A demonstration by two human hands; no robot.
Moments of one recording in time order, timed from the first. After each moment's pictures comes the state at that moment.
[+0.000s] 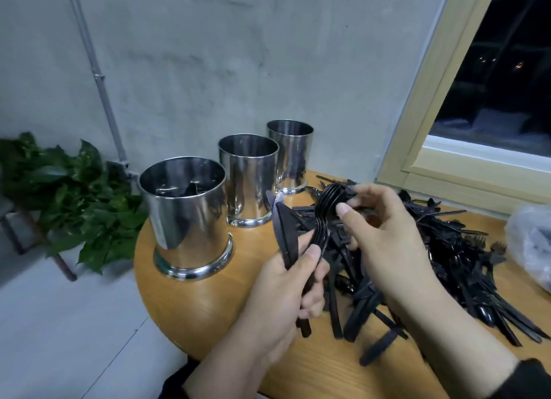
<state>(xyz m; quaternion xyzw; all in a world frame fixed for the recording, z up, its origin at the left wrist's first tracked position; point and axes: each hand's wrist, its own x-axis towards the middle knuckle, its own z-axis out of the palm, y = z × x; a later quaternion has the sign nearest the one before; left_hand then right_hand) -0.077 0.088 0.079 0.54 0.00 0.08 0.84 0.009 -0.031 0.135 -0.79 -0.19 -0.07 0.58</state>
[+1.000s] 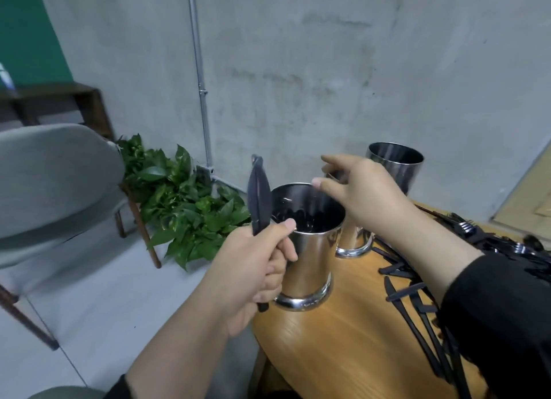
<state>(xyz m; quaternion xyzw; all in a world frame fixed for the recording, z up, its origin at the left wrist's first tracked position) -0.139 0.272 0.141 0.60 0.21 0.16 0.75 0.049 0.182 0.188 -0.85 -0.42 -0.05 0.31</state>
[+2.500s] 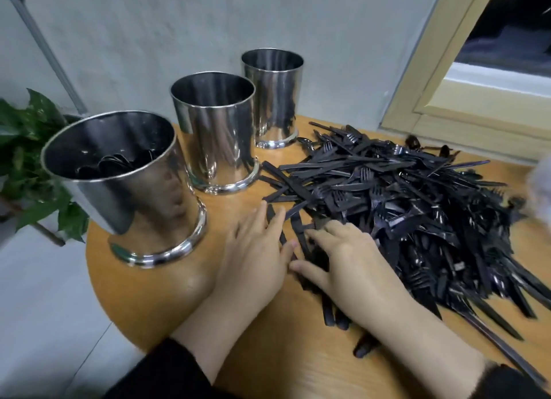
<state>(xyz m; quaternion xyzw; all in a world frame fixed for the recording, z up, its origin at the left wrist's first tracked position) -0.002 0.125 0.014 0.98 0.14 0.03 0.17 0.043 -0.035 0.045 -0.93 -0.34 0.01 0.11</state>
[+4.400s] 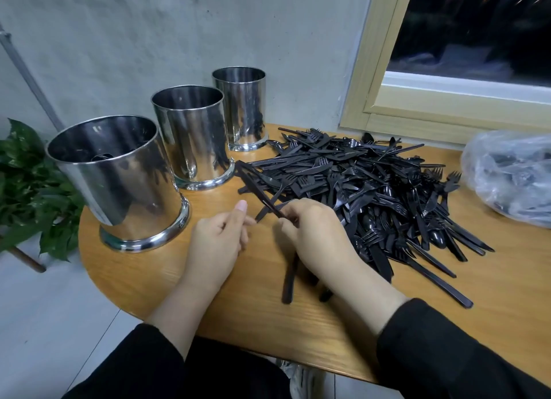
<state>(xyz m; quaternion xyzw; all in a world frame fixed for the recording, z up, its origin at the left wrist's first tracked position) -0.043 0.120 0.016 0.78 0.17 0.23 0.55 0.023 -0.035 0.044 -0.92 -0.28 -0.07 0.27</state>
